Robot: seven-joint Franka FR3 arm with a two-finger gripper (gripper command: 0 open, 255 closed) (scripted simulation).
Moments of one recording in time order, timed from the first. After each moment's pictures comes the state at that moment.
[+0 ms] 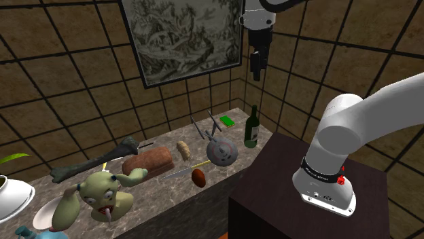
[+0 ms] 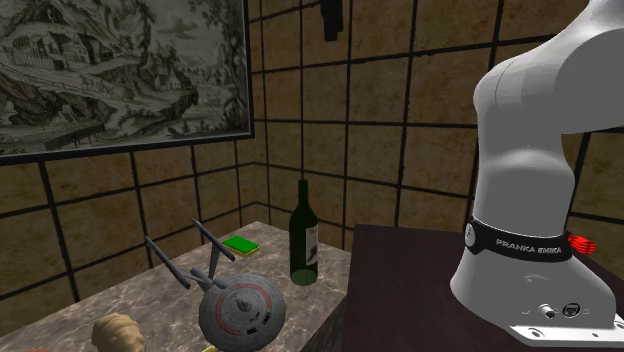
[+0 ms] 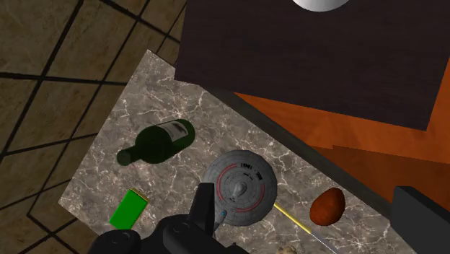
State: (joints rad) arm -0.01 -0.79 0.05 -2.38 -0.10 1.52 -0.17
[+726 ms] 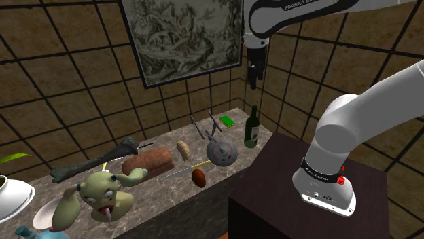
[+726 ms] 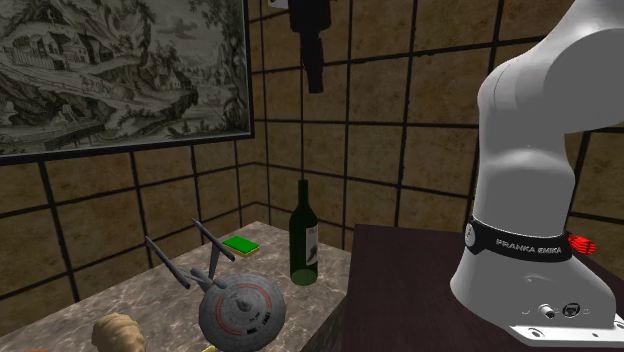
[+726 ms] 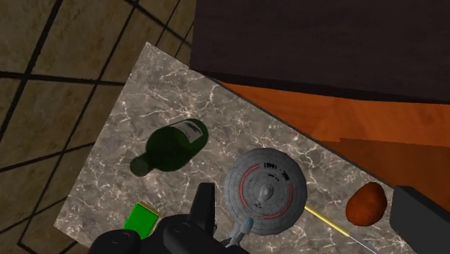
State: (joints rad) arm -0.08 -0.63 -0.10 -2.48 -0.16 1.78 -0.25
